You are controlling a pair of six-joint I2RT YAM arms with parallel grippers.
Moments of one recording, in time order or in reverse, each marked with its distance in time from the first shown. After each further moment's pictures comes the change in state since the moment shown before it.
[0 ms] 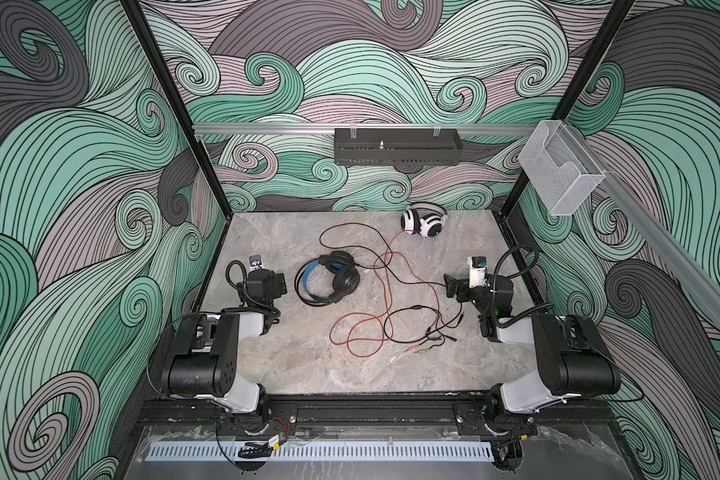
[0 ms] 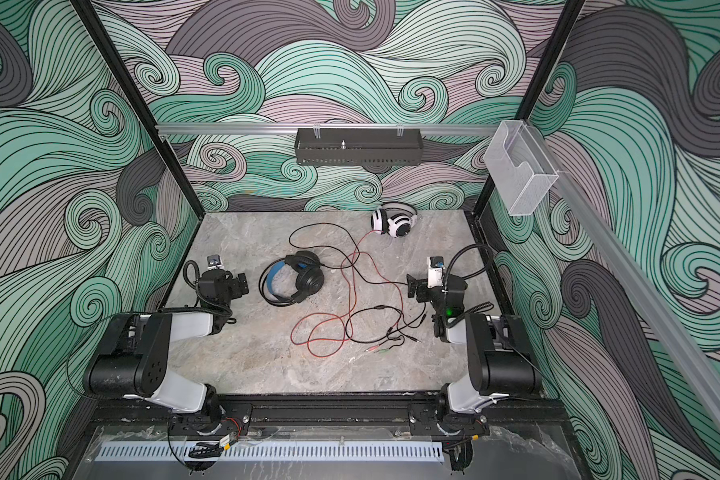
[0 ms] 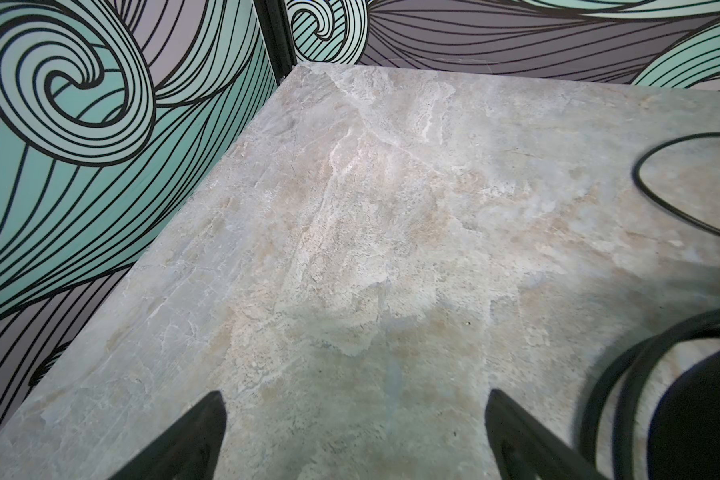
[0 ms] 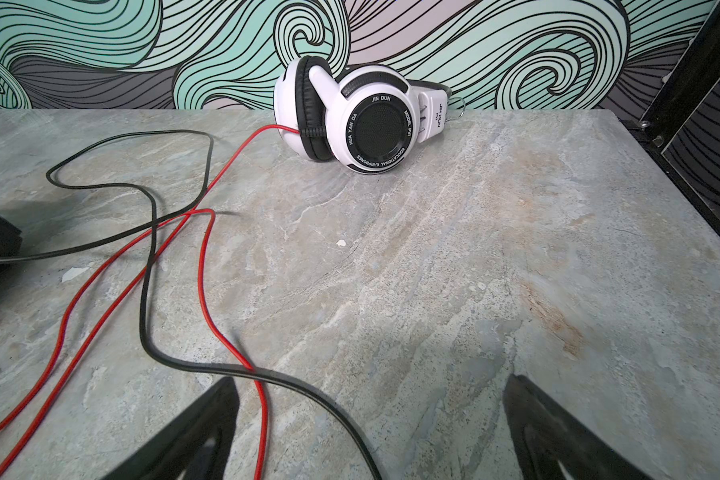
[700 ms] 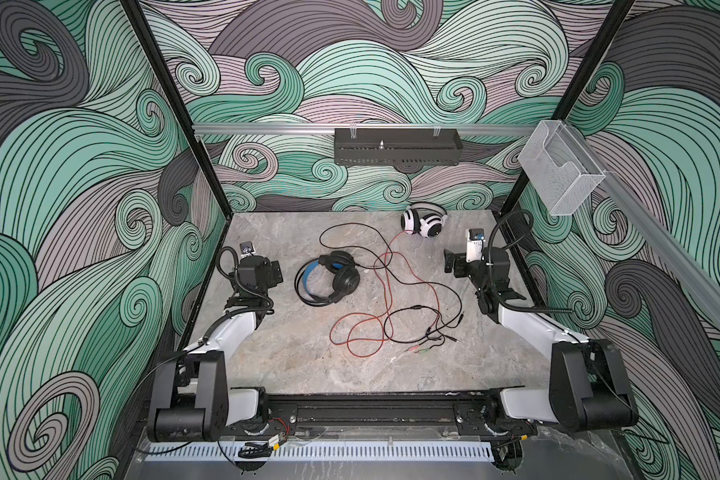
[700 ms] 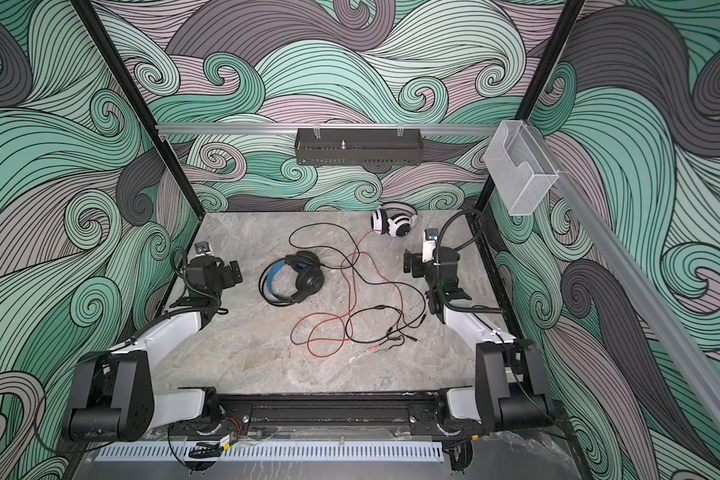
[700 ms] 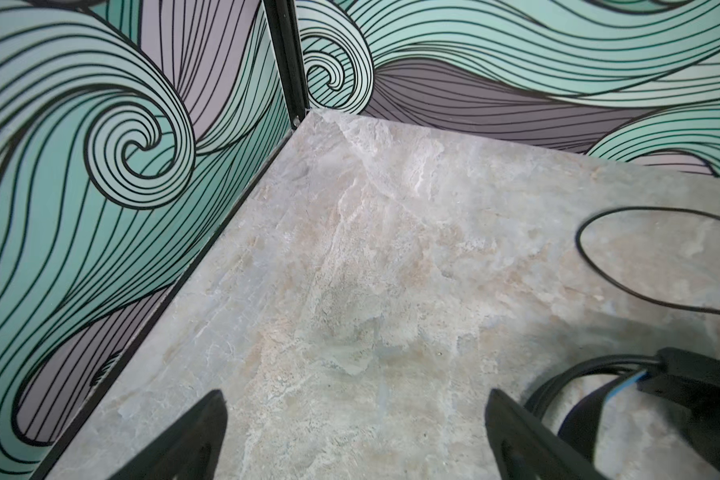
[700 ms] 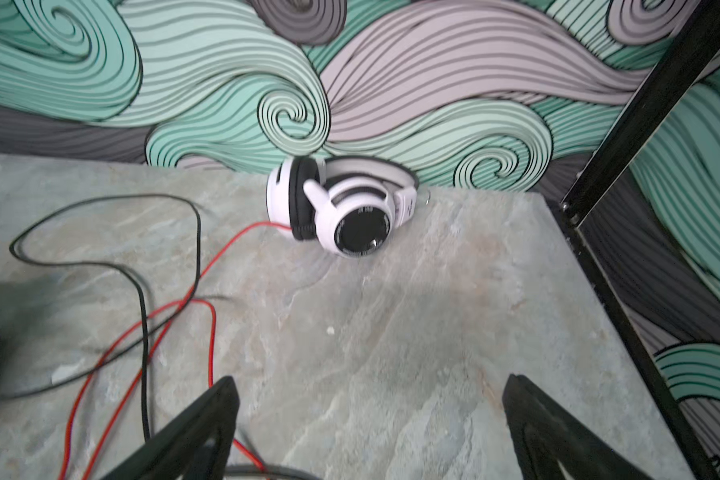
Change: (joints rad) left arm 0.000 -0.264 0.177 -0.440 0.016 -0.076; right arm 0.155 -0.182 0.367 -0.506 0.285 0.008
